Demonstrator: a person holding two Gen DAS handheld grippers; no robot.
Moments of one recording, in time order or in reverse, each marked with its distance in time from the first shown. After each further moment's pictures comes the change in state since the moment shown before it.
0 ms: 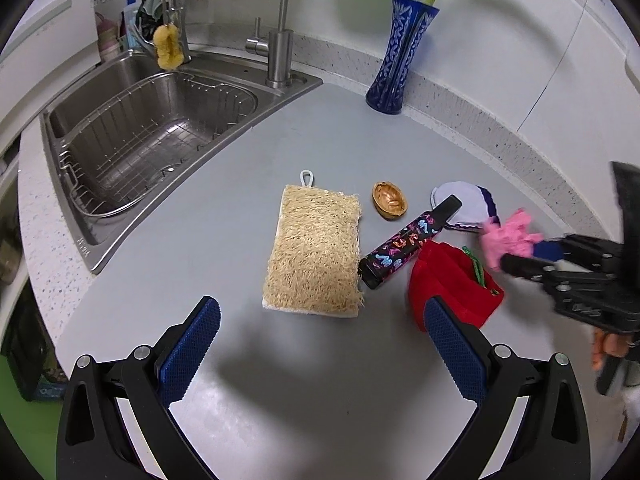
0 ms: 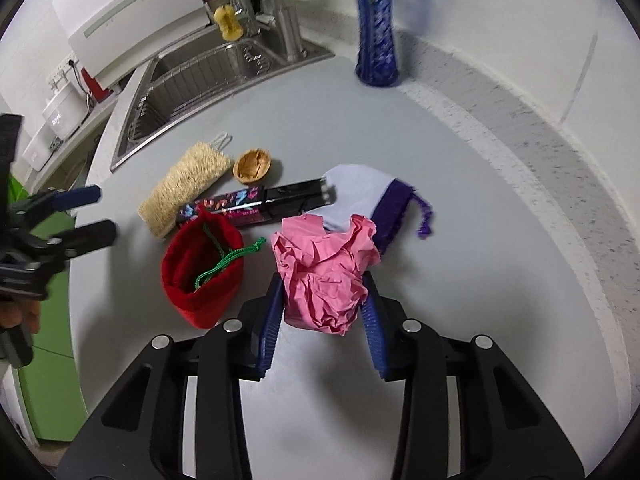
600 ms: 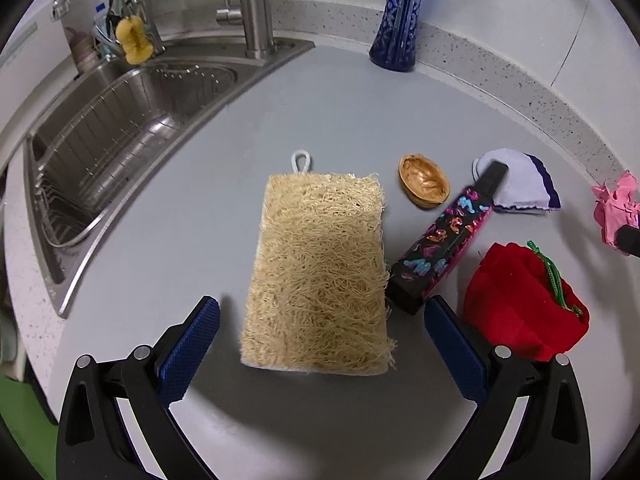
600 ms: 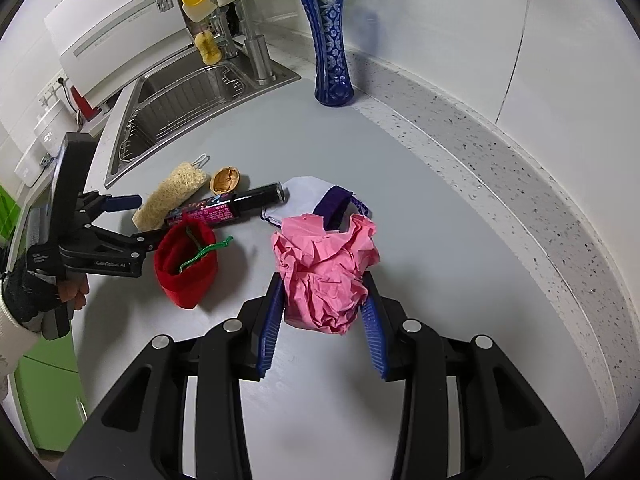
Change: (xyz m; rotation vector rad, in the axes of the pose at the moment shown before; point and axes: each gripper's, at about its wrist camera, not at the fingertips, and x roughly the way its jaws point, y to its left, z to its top) left arm 0.064 -0.005 0.014 0.092 0.082 0.063; right arm -0.035 -0.025 -0.010 0.034 -0.046 -0.048
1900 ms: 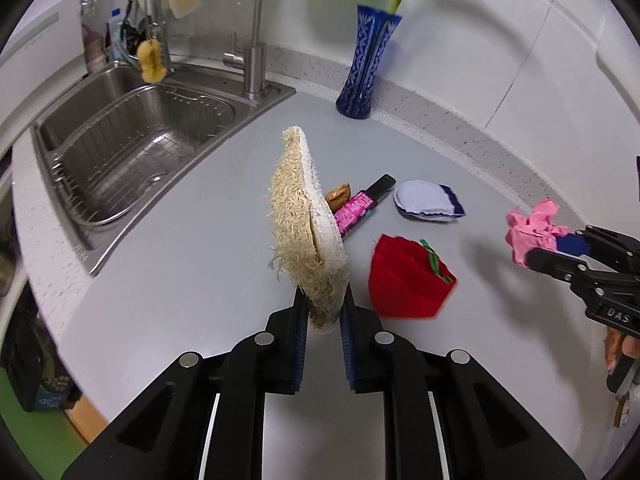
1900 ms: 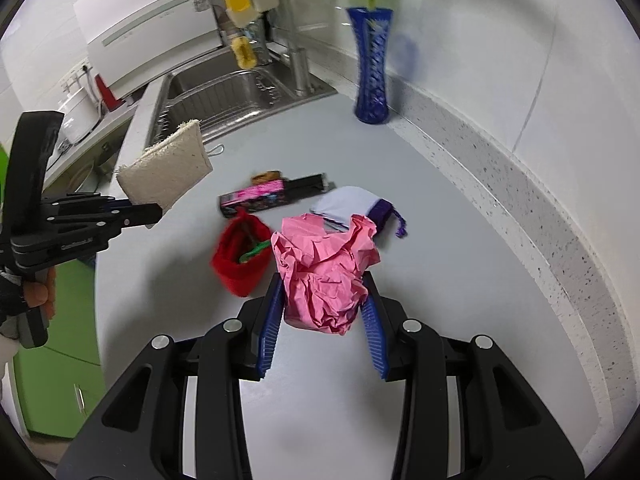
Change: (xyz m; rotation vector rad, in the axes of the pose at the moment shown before) left arm -0.099 -0.006 -0.031 -0.058 -0.099 -0.109; right arm -0.035 0.041 -0.010 -0.084 -0.040 0.033
